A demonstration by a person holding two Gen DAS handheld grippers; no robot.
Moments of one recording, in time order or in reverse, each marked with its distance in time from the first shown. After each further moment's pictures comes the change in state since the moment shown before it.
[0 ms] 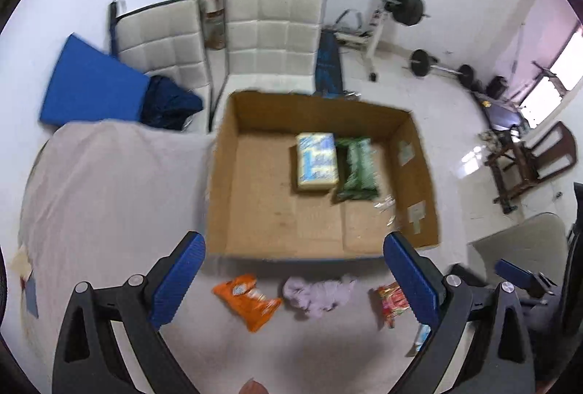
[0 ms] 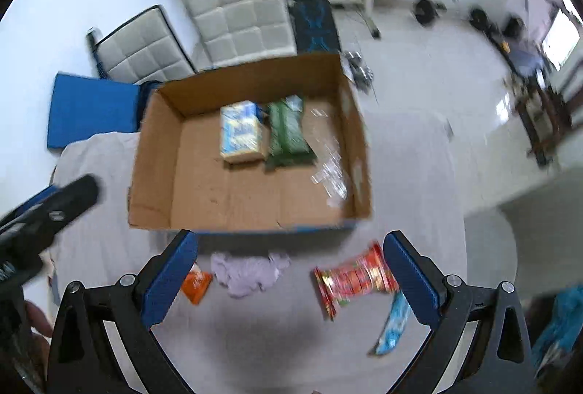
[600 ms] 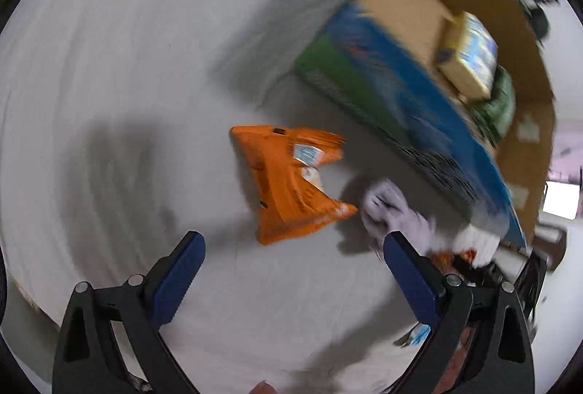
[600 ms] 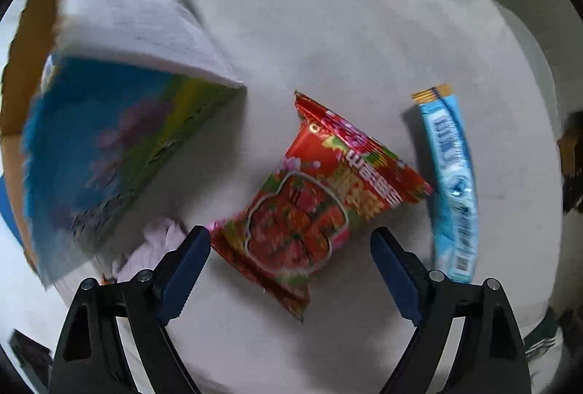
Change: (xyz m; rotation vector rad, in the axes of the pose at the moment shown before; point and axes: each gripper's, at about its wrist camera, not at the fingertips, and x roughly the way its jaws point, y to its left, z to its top) left arm 0.162 0.103 -0.116 -0.589 0.466 -0.054; right arm 0.200 -0.105 -0.075 0.530 0.399 0.022
